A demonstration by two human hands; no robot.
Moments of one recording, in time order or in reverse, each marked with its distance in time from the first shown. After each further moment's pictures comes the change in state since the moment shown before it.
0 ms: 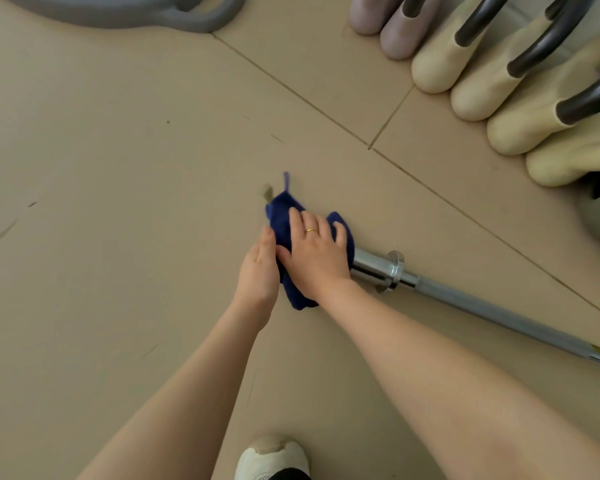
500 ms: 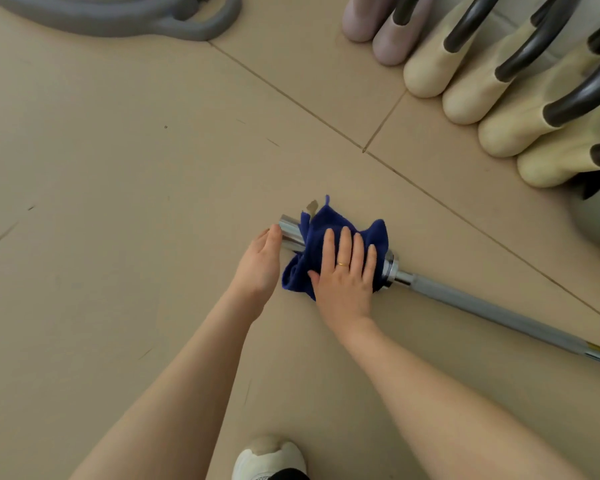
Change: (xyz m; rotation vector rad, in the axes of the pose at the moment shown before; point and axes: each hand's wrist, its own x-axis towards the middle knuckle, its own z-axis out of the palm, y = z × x) left_hand -0.006 0.018 0.001 0.181 -0.049 0.025; right_hand -0.044 0.035 0.032 -0.288 0.150 0.222
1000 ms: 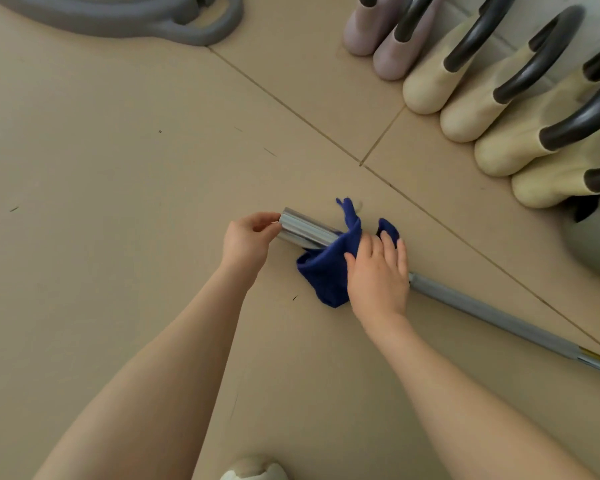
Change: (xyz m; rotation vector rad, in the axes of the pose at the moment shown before) left_hand 0.060 0.004 -0.004 0.002 0.127 0.066; right_hand 0.033 0.049 -0.014 0.114 0.103 0.060
